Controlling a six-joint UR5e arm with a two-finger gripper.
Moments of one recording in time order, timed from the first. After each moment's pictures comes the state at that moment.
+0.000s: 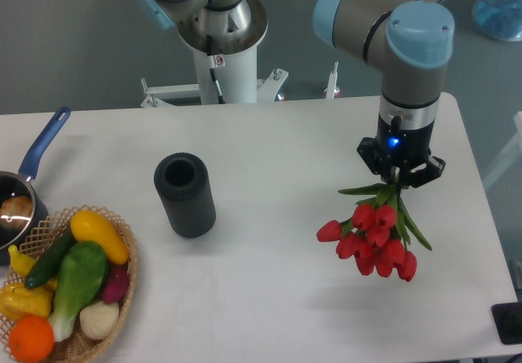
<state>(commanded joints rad) 2.69 -1.88 -1.50 -1.08 1.51 1.20</state>
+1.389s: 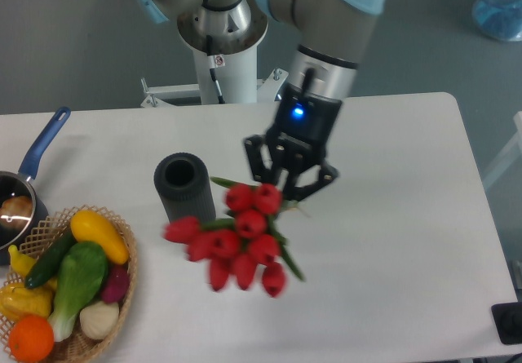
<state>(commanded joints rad) 2.49 -1.71 -1.56 -0.91 0.82 0.95</state>
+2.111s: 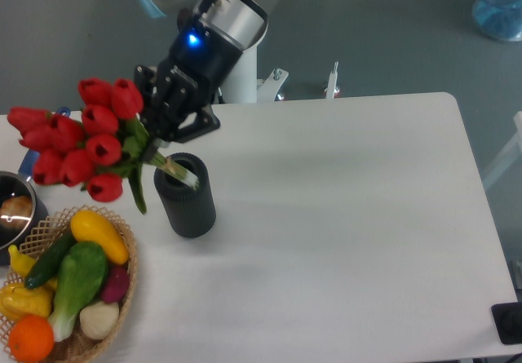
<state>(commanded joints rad) 2.44 -1.51 -1.79 -0.88 0.64 0.92</state>
